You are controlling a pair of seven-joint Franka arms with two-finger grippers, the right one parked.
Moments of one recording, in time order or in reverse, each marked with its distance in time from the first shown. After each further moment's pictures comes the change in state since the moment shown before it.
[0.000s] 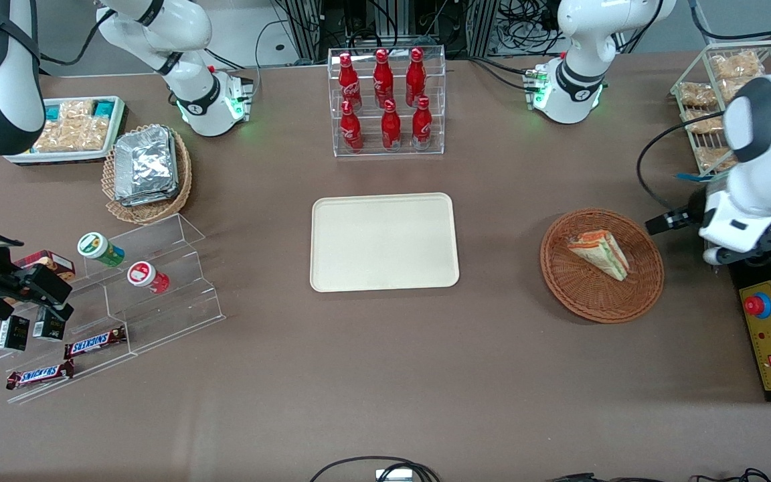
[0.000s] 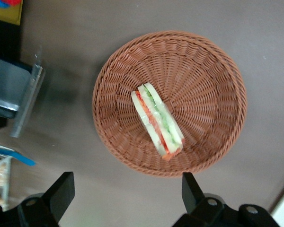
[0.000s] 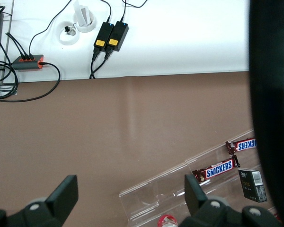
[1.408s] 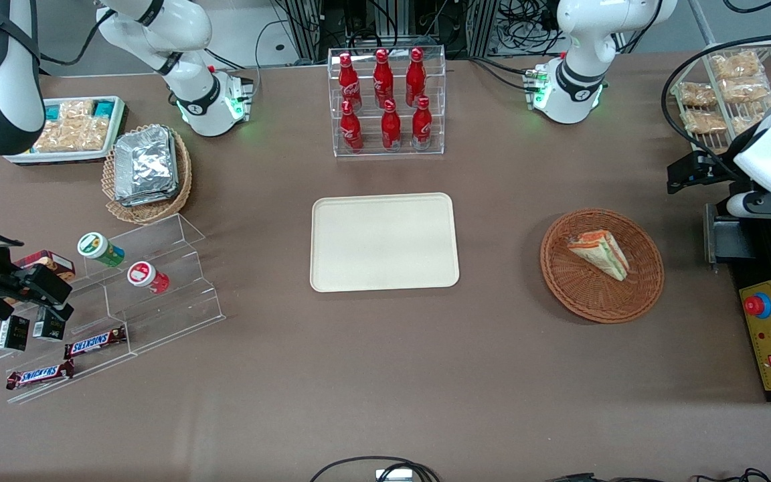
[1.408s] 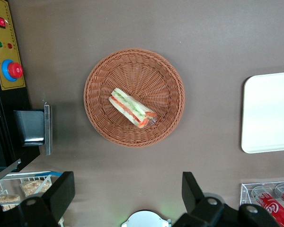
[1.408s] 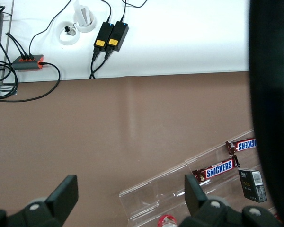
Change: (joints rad) arm -0.063 0.029 -0.028 0.544 -0.031 -0.479 0.387
